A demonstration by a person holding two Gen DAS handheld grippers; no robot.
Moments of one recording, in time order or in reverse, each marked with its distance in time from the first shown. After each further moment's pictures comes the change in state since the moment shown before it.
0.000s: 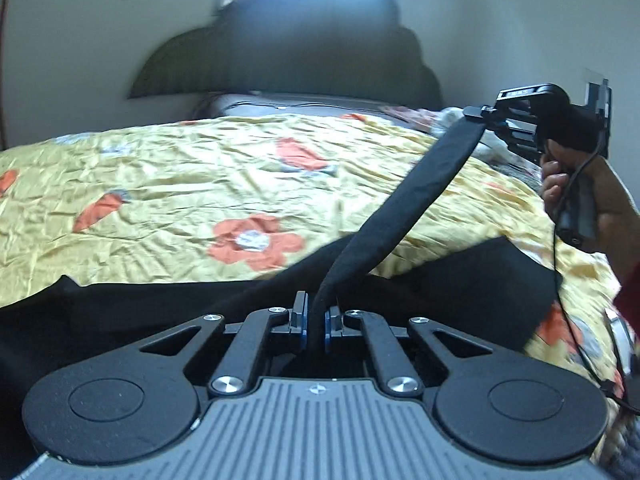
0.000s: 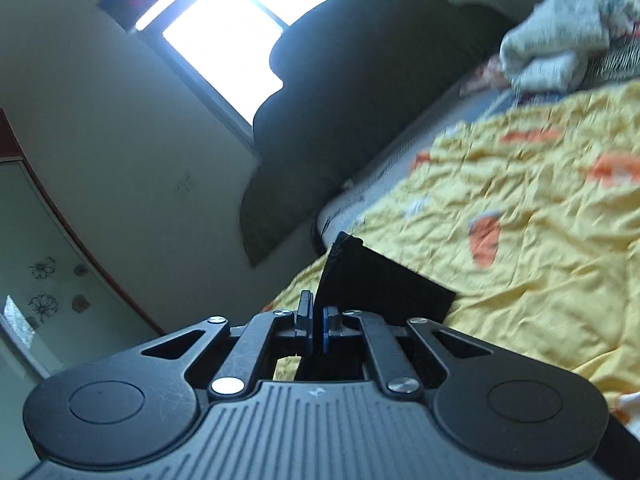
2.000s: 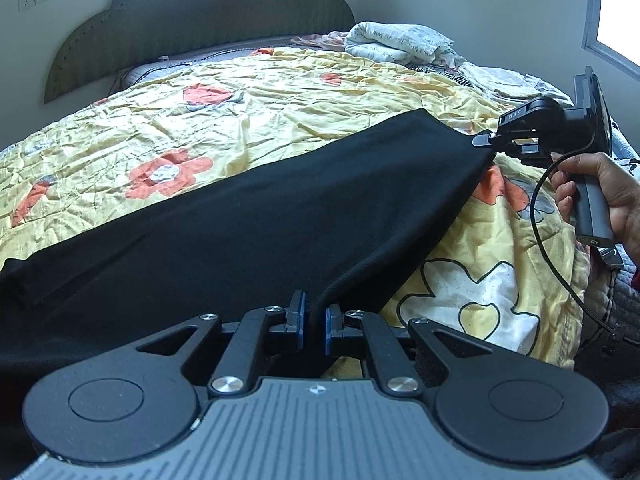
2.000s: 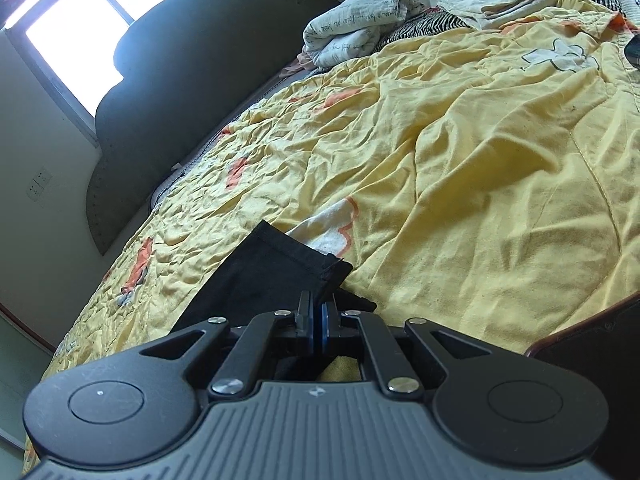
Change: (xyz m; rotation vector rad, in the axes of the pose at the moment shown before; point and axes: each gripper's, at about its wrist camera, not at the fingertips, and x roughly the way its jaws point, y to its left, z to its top) left arm -0.001 -0.033 -0.048 0.248 0.174 -0.140; right arm -0.136 -0.103 -0.087 0.110 0.060 -0.463
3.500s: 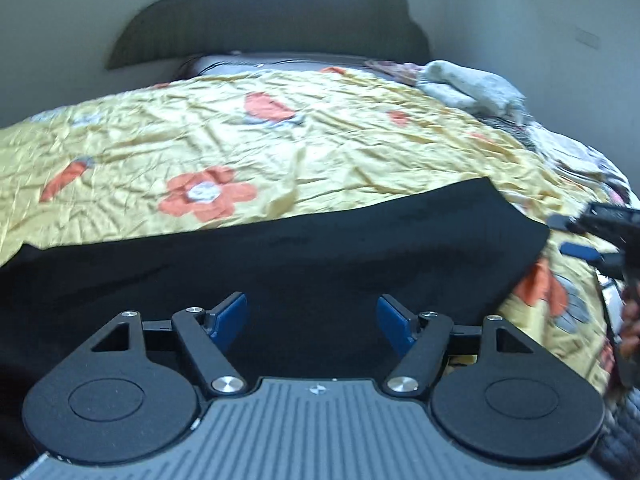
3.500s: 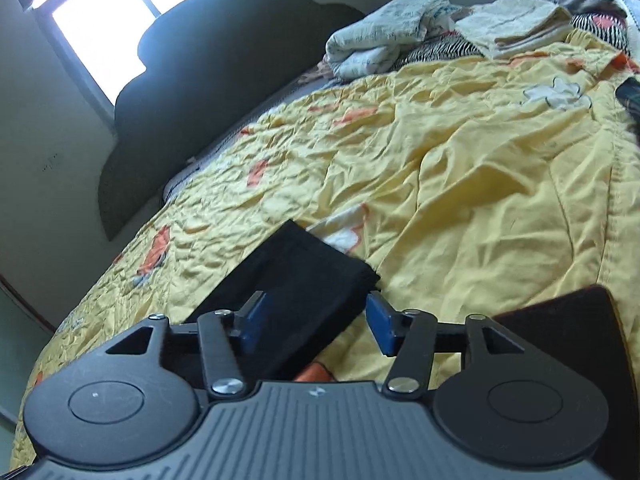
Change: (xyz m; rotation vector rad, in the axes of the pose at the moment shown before) left arm 0.023 0.007 0.040 -0.252 -0.039 0.136; right arm -0.044 0.009 -0.007 -0.083 0.001 0.010
